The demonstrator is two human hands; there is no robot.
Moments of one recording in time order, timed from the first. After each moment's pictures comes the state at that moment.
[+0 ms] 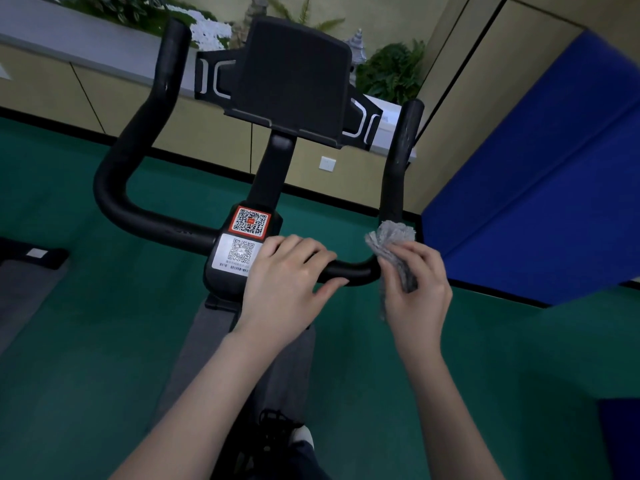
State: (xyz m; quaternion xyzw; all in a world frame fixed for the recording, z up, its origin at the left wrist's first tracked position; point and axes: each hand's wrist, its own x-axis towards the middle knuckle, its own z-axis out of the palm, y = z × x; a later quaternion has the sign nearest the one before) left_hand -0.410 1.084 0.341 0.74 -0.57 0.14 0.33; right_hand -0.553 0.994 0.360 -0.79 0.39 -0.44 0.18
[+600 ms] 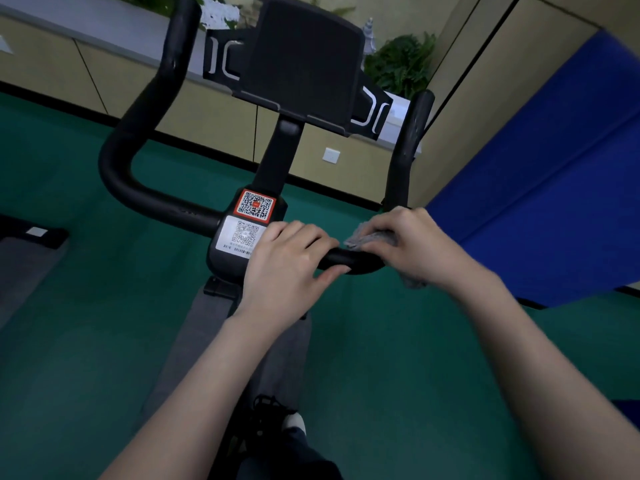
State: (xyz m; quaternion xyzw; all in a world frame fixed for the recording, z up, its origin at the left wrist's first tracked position) left_hand -0.411 1.087 0.345 0.74 -0.57 0.13 0.33; right_hand -0.526 0.946 0.425 -0.96 0.22 -0.02 0.15
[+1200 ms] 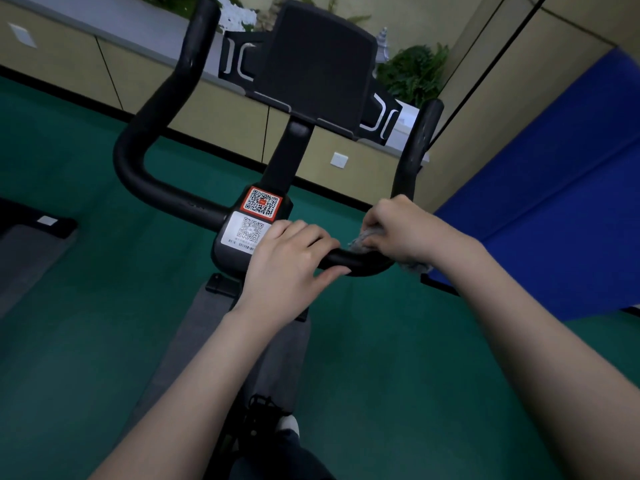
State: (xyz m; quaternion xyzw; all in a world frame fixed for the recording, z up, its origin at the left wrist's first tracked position) left_hand -0.412 1.088 0.345 0.75 -0.57 0.13 0.32; right_hand -0.493 0.937 0.431 -0.95 0.26 0.14 0.08
